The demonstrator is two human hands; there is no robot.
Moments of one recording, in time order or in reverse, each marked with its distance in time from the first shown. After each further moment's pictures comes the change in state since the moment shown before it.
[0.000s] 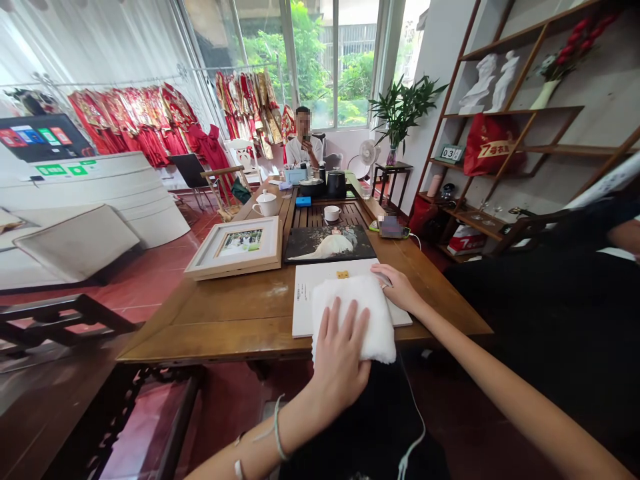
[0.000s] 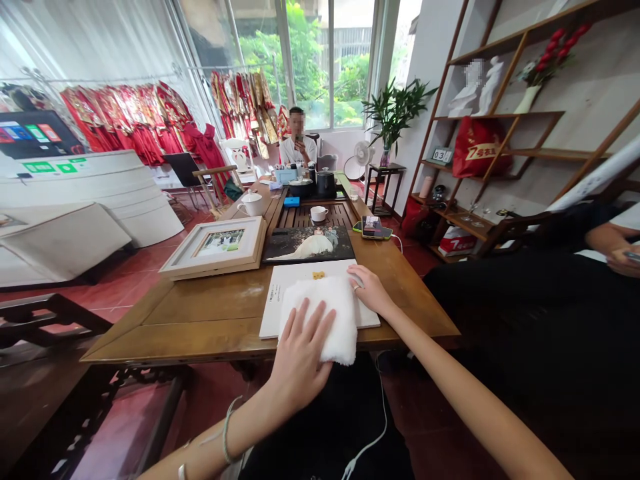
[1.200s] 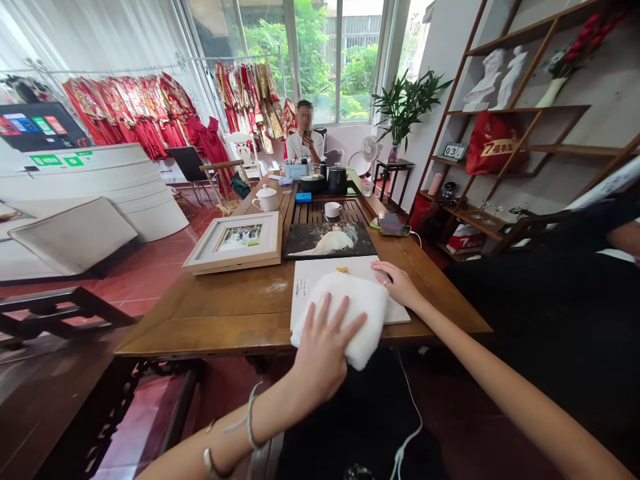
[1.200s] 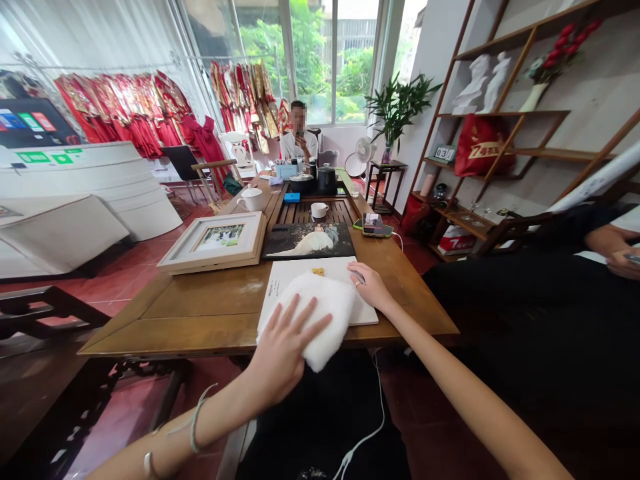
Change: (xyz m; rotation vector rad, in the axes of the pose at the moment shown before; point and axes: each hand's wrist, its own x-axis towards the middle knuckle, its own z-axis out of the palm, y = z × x) left_hand -0.001 -0.017 -0.034 0.033 -0.183 0.018; right_hand 0.000 0.003 0.000 0.015 0.003 0.039
